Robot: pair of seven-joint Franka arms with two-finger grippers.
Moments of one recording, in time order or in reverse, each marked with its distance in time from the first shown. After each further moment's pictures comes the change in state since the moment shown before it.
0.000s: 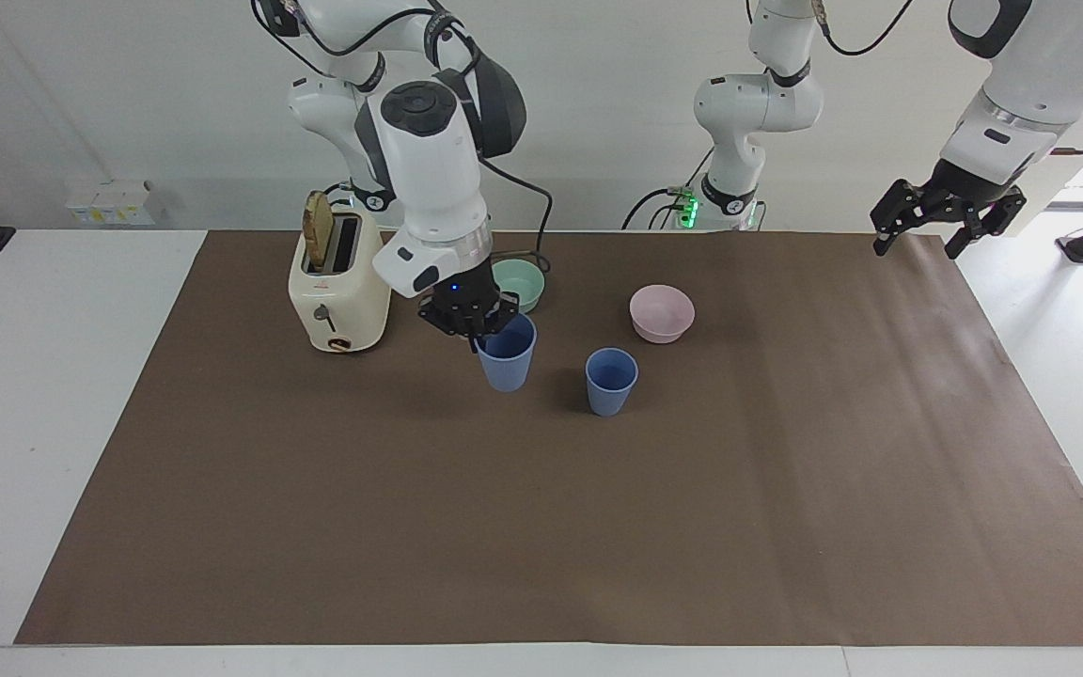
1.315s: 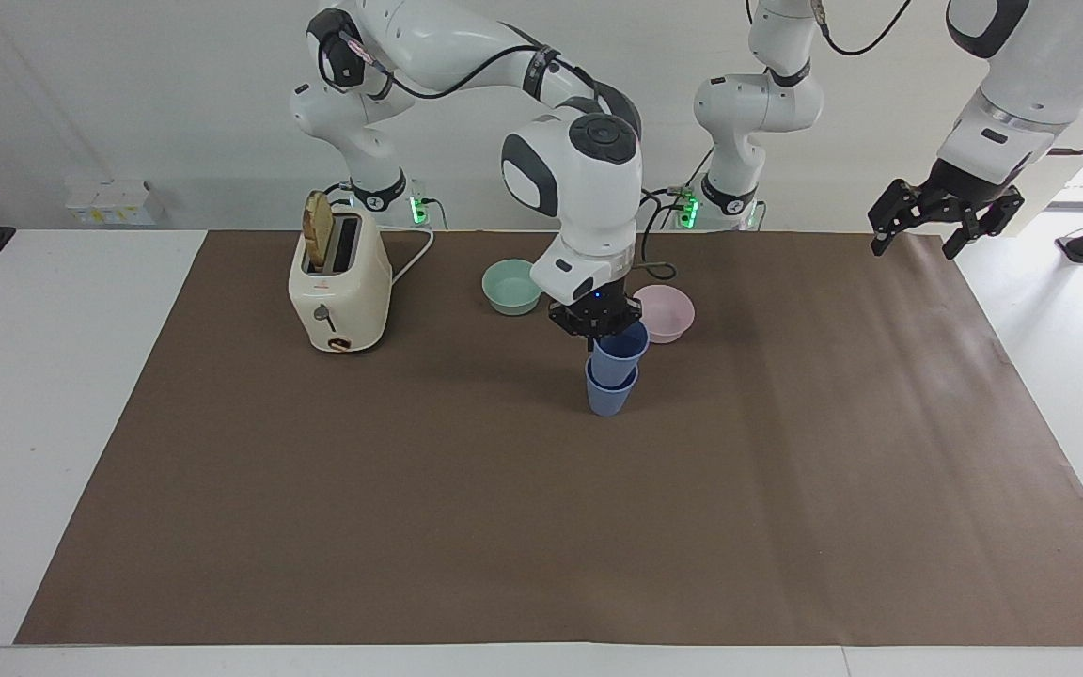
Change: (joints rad) left arm 0.000 0.000 -0.005 0.000 -0.002 0.000 0.000; right arm 0.232 0.231 -0.003 0.195 -0.068 -0.012 0.236
